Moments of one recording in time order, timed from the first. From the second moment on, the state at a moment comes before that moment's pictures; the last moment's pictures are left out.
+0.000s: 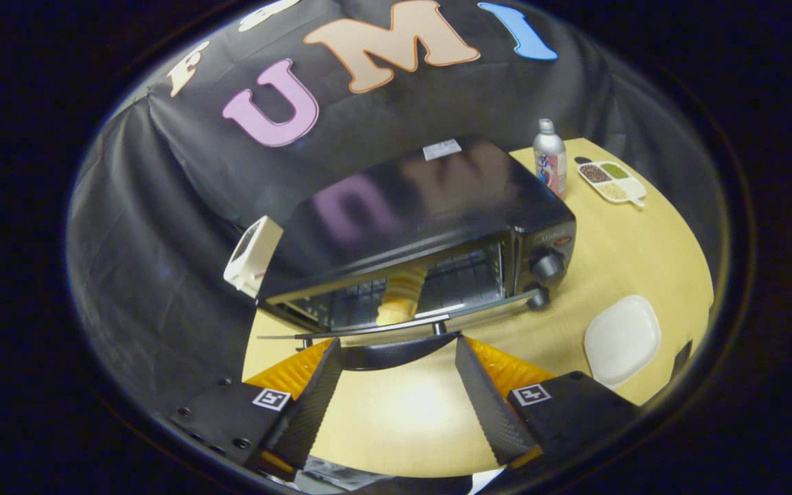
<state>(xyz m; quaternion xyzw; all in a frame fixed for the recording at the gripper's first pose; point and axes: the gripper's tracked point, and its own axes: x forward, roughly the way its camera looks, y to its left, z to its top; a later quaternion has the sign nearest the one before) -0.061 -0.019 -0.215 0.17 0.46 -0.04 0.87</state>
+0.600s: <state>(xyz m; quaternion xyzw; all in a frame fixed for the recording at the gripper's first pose) -0.036 -0.050 -0.186 0.12 0.41 -0.05 0.90</state>
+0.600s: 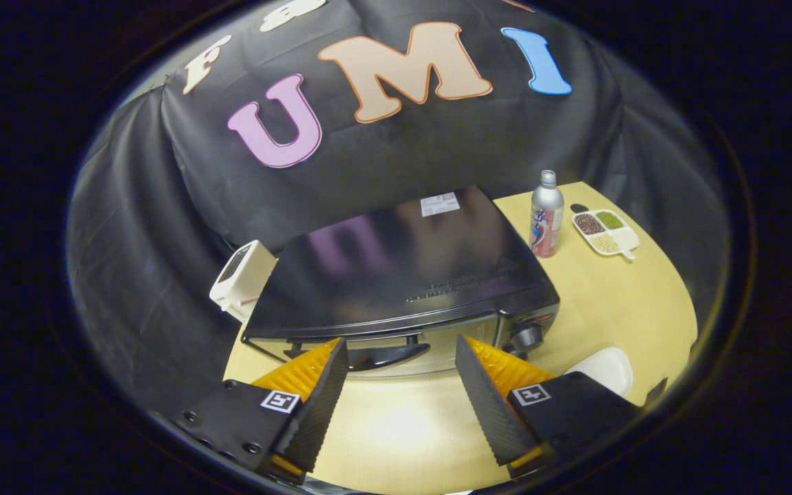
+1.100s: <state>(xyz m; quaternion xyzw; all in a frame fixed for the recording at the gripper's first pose) 0.009 -0.117 -0.039 0.06 0.19 -0.04 0.98</state>
